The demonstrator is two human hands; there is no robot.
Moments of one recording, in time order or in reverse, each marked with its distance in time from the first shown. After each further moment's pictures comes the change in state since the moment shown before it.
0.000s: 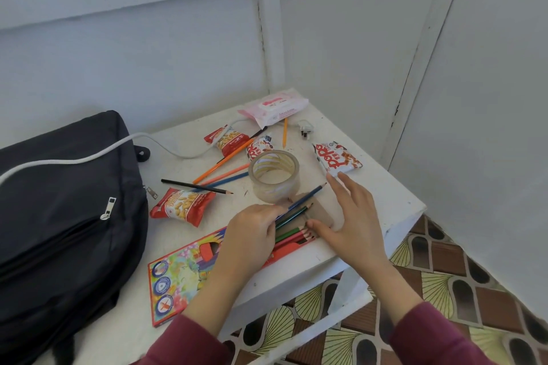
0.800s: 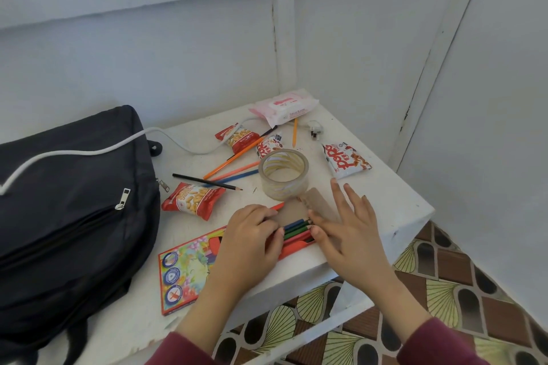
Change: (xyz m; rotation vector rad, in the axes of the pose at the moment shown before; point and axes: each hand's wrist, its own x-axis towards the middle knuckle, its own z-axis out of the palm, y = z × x) left_hand -0.025 -0.006 -0.007 0.105 0.024 0.024; right_hand -0.020 -0.007 0.006 -0.111 -0.098 -0.203
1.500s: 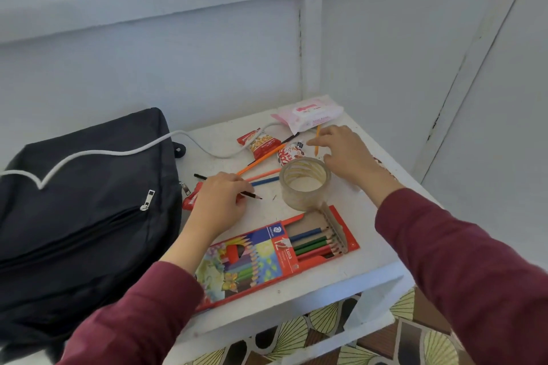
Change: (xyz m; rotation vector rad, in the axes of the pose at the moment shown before) left_hand 0.053 -0.081 -0.043 0.188 -0.144 -0.198; right_hand 0.181 0.009 -0.003 -0.107 -0.264 -0.047
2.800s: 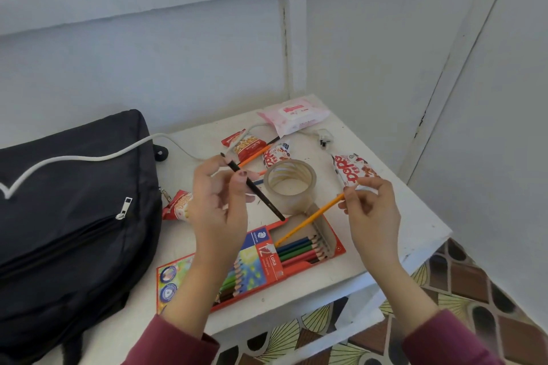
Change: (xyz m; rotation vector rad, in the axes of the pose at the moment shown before) left_hand -0.022 0.084 -0.020 -0.896 0.747 0.045; right_hand -0.125 -0.025 0.012 0.880 0.563 0.505
